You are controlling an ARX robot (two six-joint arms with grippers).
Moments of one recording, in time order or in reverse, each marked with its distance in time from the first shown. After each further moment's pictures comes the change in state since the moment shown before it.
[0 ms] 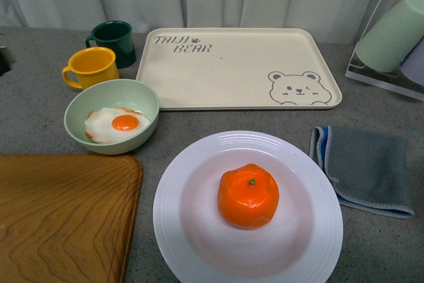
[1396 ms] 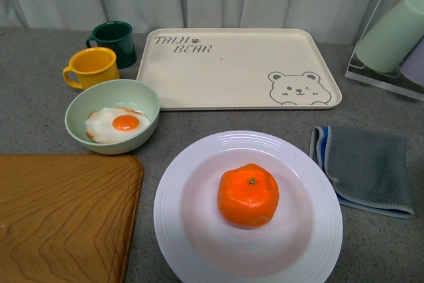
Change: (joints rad) left arm 0.252 -1.074 -0.103 -0.930 0.243 0.008; right arm 0.000 0.000 0.000 0.000 0.000 0.000
